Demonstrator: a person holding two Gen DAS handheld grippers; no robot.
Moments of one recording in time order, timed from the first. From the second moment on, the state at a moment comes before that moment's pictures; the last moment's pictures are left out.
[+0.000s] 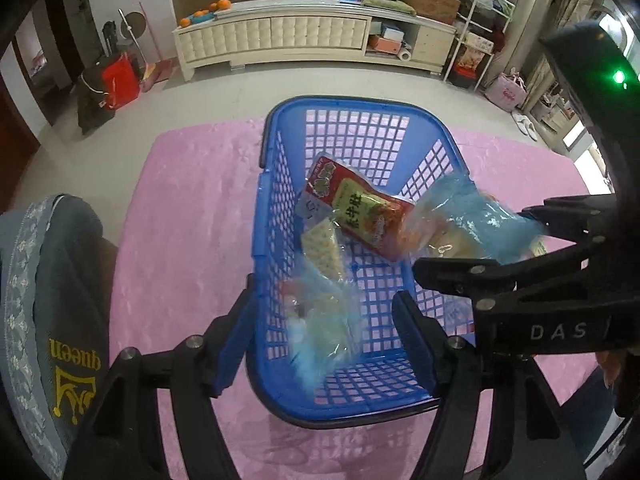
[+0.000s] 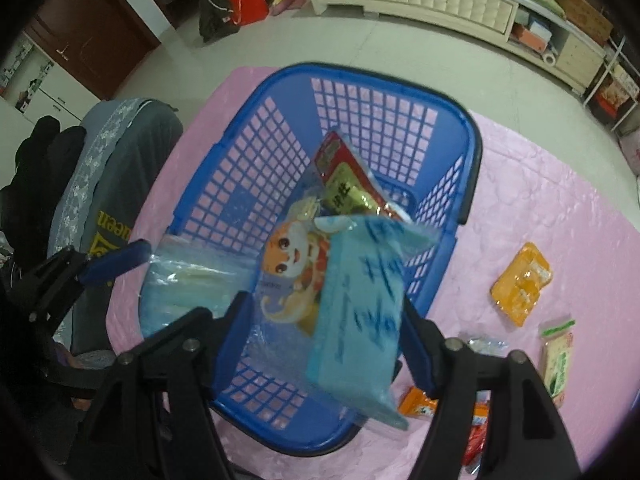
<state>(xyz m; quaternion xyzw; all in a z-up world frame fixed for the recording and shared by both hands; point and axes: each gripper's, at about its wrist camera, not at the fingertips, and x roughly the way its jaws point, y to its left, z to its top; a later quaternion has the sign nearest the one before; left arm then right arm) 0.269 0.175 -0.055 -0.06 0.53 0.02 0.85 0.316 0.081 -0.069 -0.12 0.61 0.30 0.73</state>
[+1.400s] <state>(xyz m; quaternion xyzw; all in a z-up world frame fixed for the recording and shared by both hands) 0.208 0.034 0.017 -0.04 0.48 -0.04 0.88 0.239 -0.149 0.003 0.00 0.55 0.20 0.81</state>
